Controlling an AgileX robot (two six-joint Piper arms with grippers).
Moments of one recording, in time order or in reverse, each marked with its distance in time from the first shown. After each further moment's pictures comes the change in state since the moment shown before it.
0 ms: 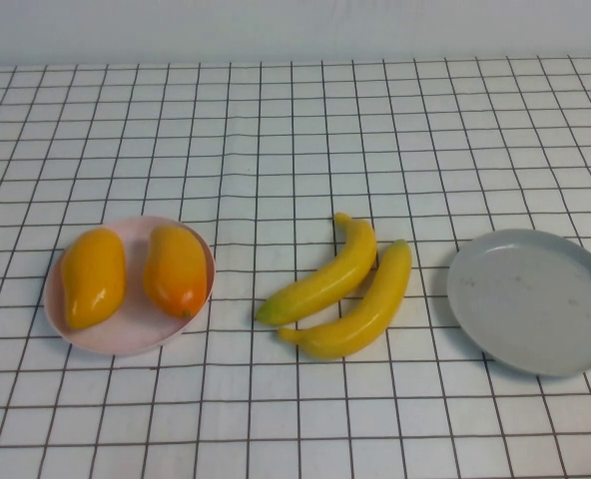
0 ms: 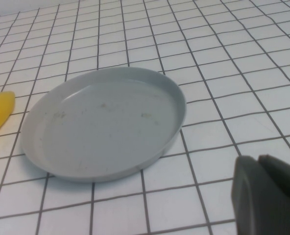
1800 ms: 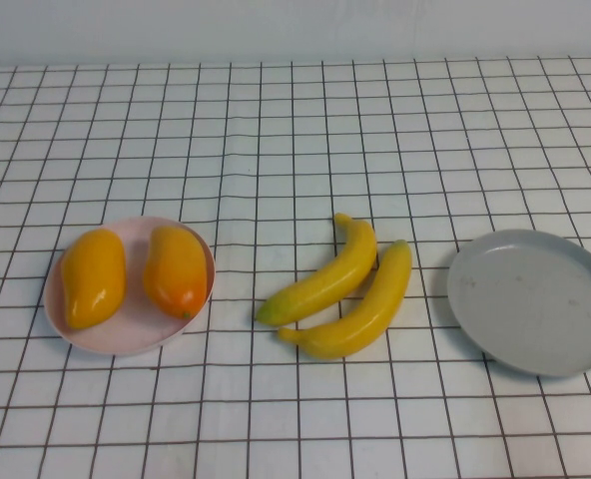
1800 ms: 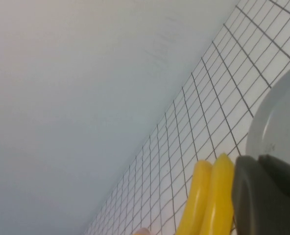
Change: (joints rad) right arm 0.020 0.000 0.000 1.115 -0.086 -0.160; left arm -0.226 -0.004 0.000 0.000 0.000 0.000
